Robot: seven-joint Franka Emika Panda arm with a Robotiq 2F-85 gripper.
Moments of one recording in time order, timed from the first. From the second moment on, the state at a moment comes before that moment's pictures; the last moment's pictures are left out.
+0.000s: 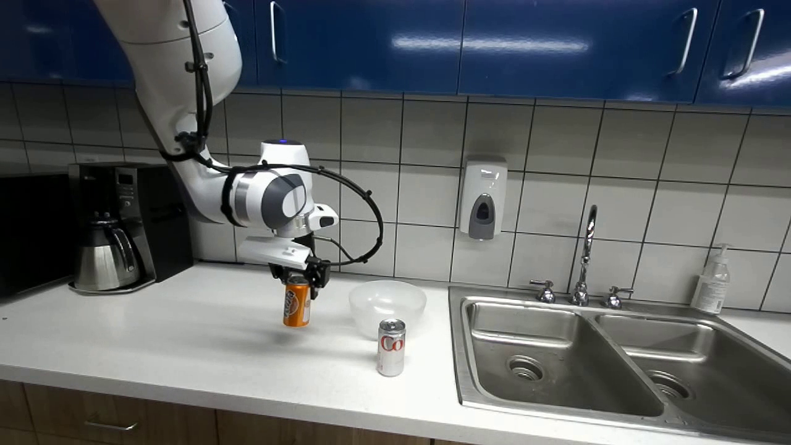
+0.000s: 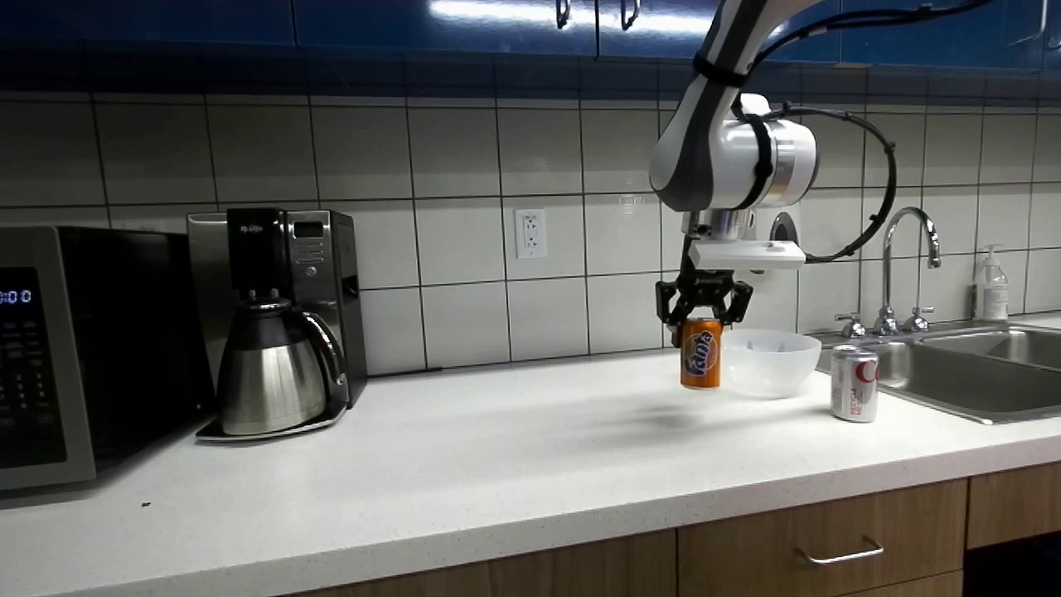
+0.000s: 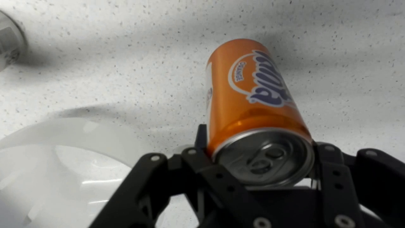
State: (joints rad) arm -0.04 0.32 0.01 -2.20 0.05 2.78 -0.01
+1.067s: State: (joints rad) arm -0.04 0.32 0.01 -2.33 0.04 2.91 -0.04
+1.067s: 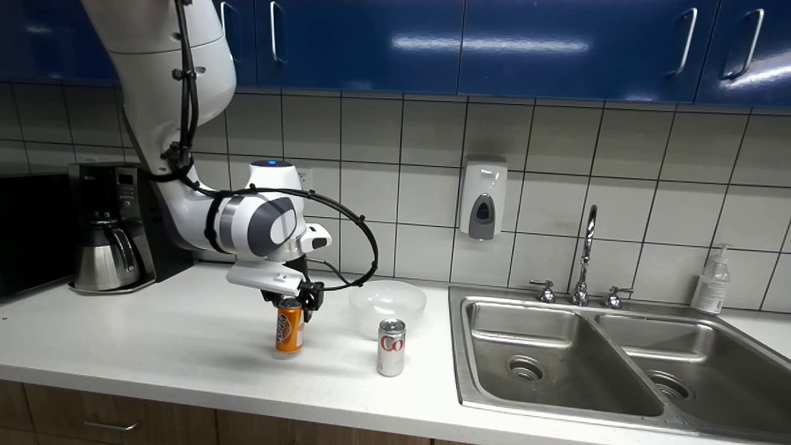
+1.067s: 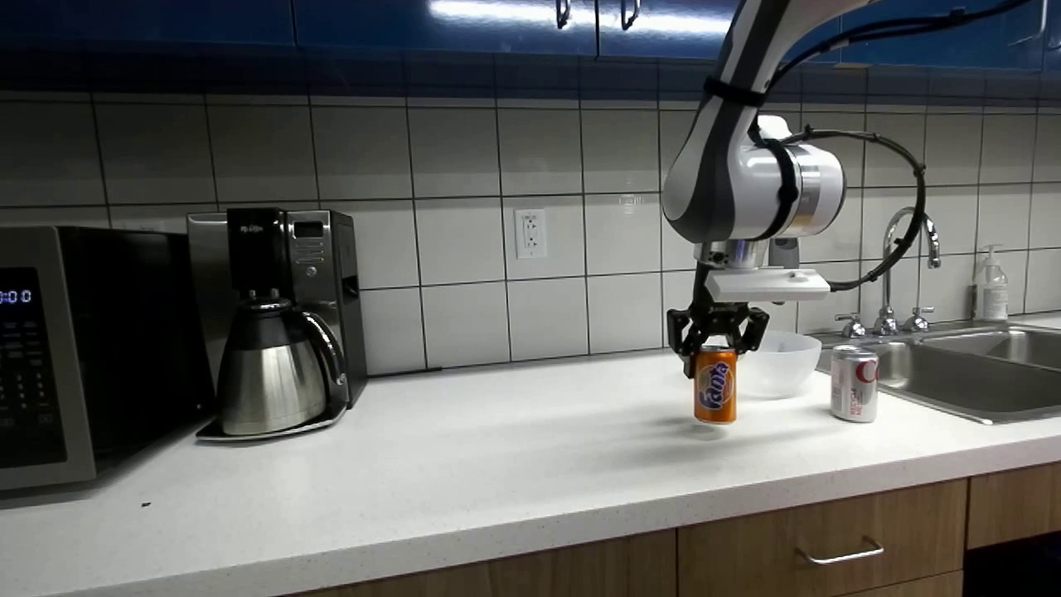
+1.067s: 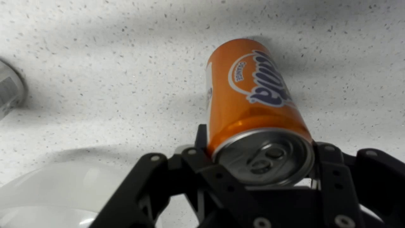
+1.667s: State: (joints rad) arm -0.04 0.32 0.01 -2.36 0.04 2.91 -0.04
